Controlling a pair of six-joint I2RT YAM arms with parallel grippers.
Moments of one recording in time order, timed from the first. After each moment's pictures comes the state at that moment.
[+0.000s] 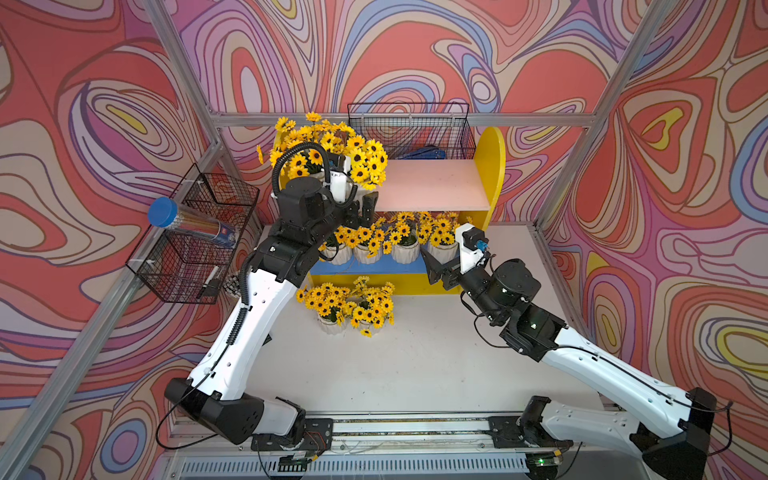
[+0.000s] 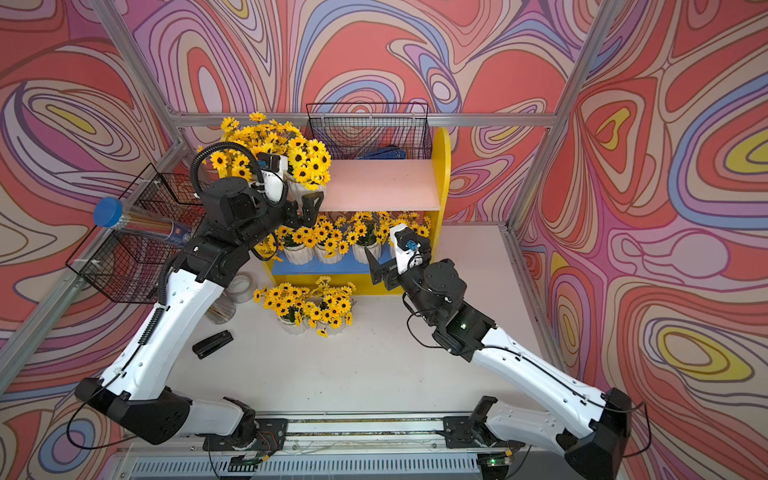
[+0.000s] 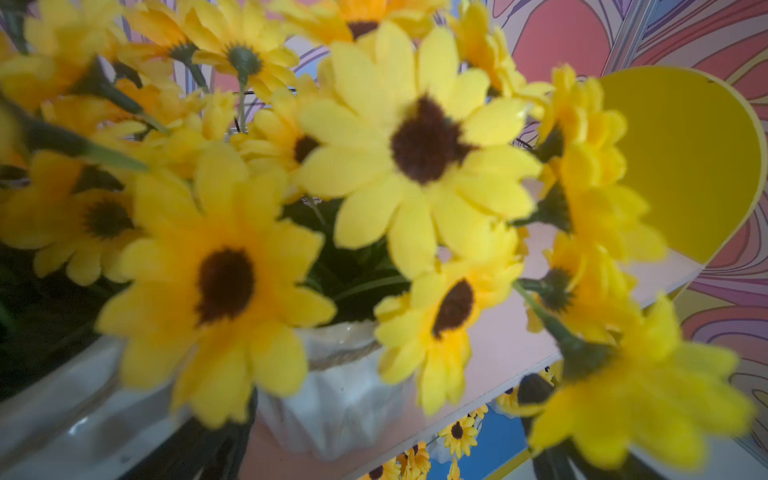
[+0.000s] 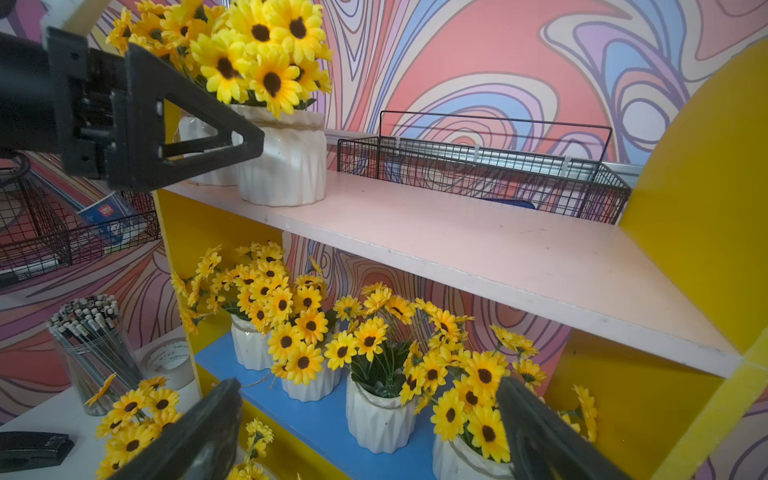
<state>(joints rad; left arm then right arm) -0.40 1.42 1.72 -0.43 0.03 -0.04 0.80 1.09 1.03 0.15 0.31 -0.12</state>
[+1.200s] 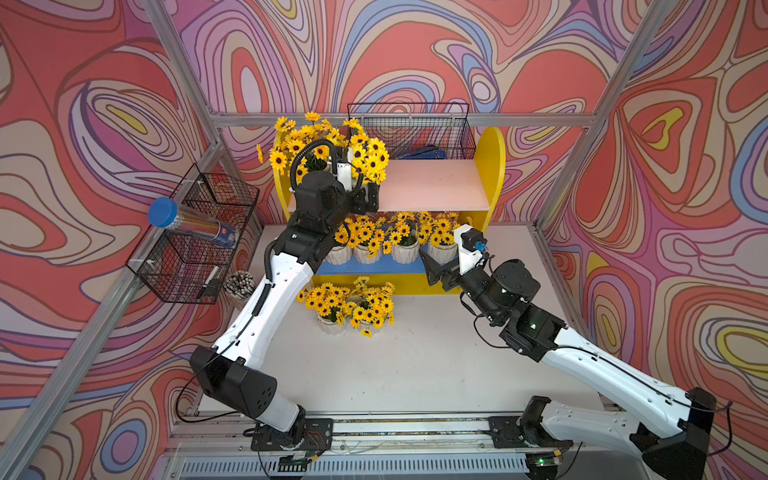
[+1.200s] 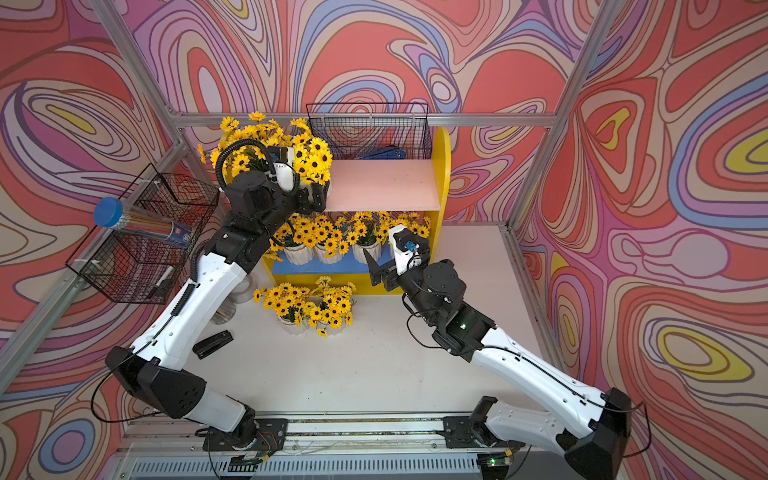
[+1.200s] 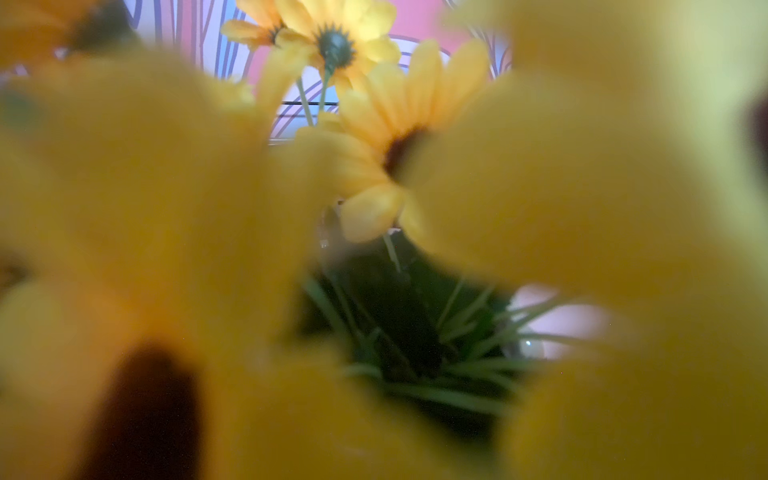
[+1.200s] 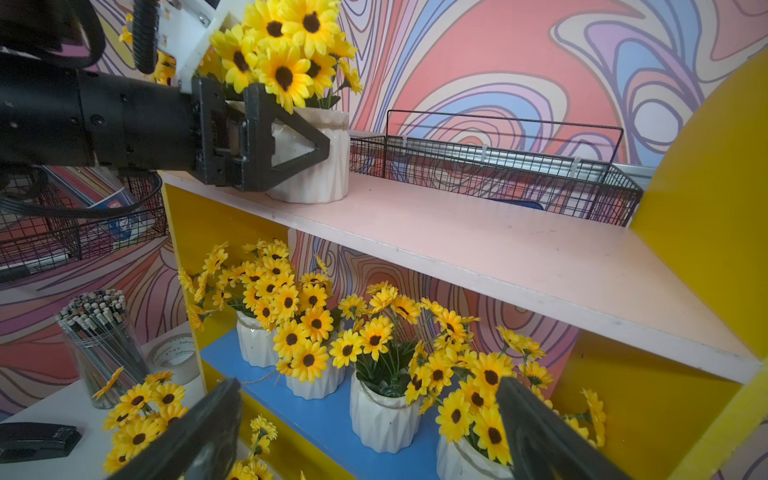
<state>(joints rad) -0.39 1.55 1.74 -0.24 -0.04 -0.09 0.80 1.09 1.03 0.15 0.29 -0.13</state>
